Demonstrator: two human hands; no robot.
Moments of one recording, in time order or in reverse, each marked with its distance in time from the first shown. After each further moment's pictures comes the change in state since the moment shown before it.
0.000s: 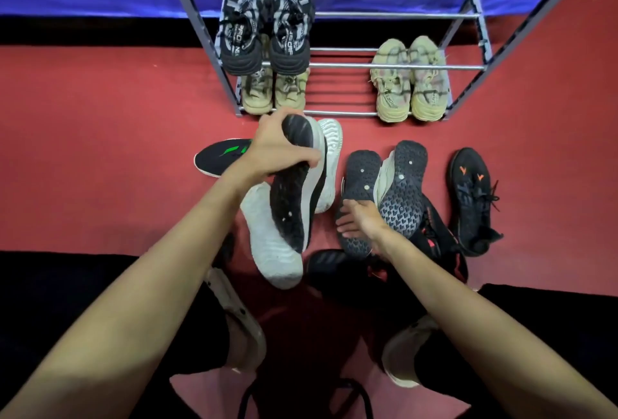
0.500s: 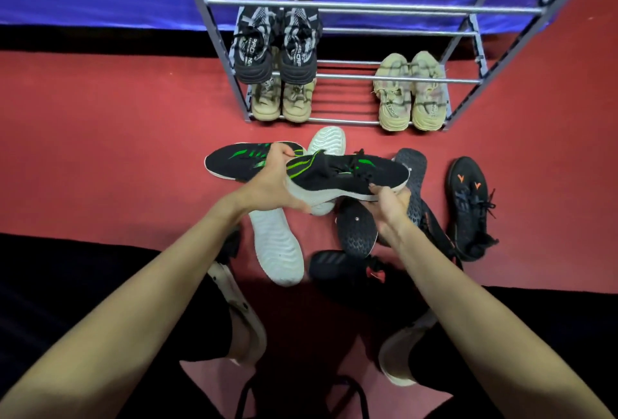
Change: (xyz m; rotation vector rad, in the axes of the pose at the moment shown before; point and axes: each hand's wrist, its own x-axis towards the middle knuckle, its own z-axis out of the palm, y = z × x) left_hand -0.045 -0.035 -0.008 0.132 -0.243 0.107; right_hand -0.002 -0.020 -0.022 0.772 0.251 -0.219
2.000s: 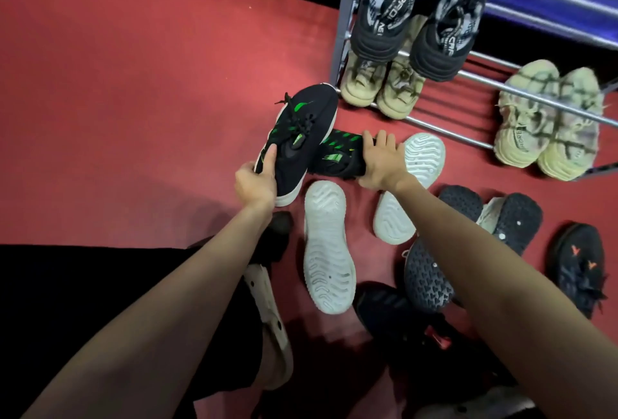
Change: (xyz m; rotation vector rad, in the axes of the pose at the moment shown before) left_hand 0.032 -0.169 -0.050 -0.558 0.986 -0.726; right_hand 0.104 0.076 0.197 -2.177 -0.565 -0.773
